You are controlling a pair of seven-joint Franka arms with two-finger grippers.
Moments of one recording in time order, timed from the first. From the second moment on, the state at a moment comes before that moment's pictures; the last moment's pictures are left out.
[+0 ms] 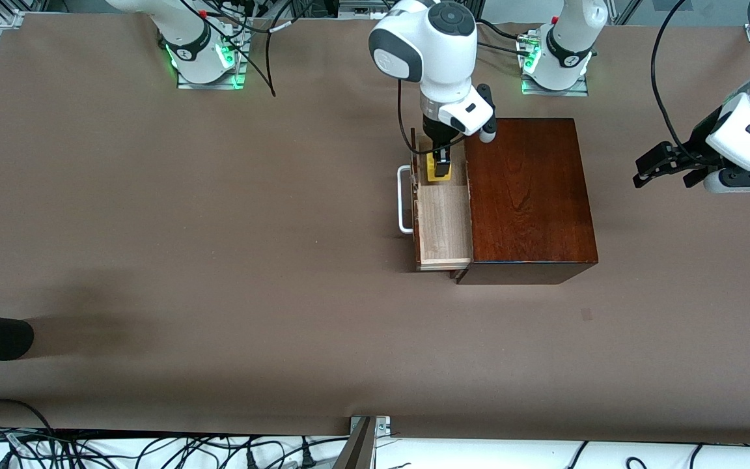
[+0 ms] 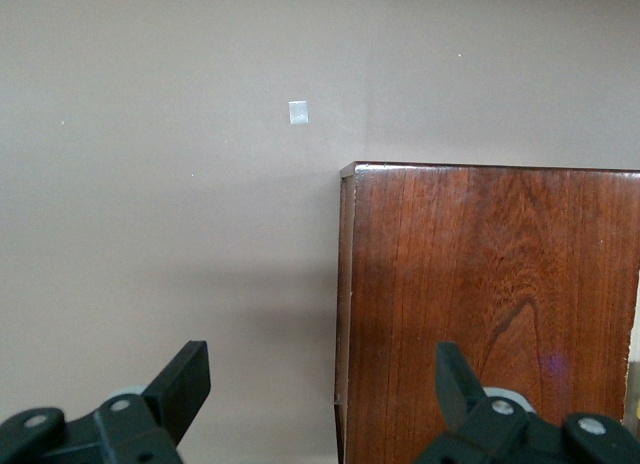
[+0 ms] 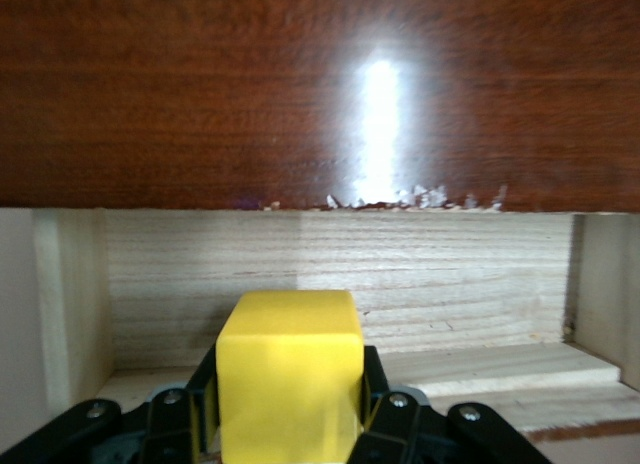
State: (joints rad) left arm -0.07 -0.04 0.05 -1.79 -0.02 1.73 -0.08; right arm 1.14 0.77 -0.18 -1.12 0.01 2.03 -0.59
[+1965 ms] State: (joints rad) left arm -0.08 -0.04 -0.03 -1.75 -0.04 1.64 -0.02; right arm 0.54 0.44 -0.22 -1.22 0.29 1.95 -0.66
